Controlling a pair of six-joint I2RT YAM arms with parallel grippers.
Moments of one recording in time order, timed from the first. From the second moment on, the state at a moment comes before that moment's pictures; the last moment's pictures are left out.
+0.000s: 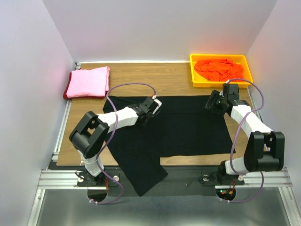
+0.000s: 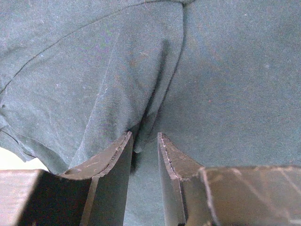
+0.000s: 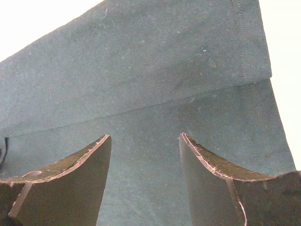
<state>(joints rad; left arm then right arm) -0.76 1.72 1.05 -0.42 -0.35 0.04 -0.01 1.40 0.92 -0.39 -0.12 0.44</state>
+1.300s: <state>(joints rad) -0.76 1.74 1.08 -0.48 -0.33 0.02 -0.01 1.40 0.90 -0.39 -0.09 0.47</state>
